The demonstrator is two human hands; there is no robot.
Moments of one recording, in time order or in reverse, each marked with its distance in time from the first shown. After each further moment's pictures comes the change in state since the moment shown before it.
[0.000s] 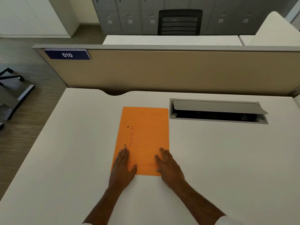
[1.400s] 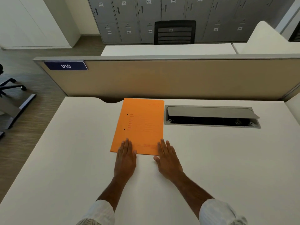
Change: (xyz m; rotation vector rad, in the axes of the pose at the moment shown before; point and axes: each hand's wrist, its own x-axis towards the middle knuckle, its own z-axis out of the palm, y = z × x) left_hand 0.054 0.051 -0.007 0.188 0.099 0.081; right_hand 0.035 0.020 -0.039 -0.004 0.131 0.059
